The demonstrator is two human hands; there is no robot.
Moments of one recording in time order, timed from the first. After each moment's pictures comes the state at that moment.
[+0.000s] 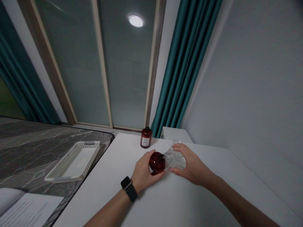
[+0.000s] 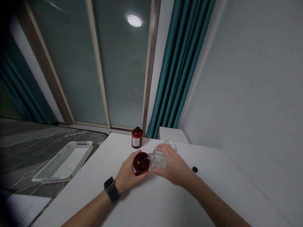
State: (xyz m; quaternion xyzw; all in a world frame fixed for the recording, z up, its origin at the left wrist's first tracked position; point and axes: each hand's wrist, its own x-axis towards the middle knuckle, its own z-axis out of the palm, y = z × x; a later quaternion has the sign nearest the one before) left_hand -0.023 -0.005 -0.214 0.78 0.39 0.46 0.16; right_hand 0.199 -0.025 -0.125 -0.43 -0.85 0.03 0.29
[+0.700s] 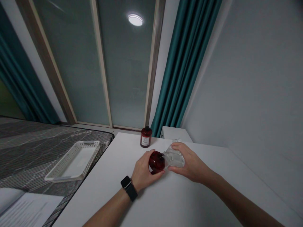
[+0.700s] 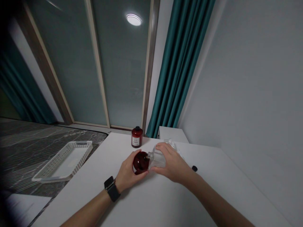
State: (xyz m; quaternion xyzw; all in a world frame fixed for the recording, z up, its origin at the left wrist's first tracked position) left_hand -0.022 -0.004 -0.216 0.77 0.40 0.47 0.15; right_hand 0.198 -0.022 -0.123 -0.43 -0.86 0.04 0.28
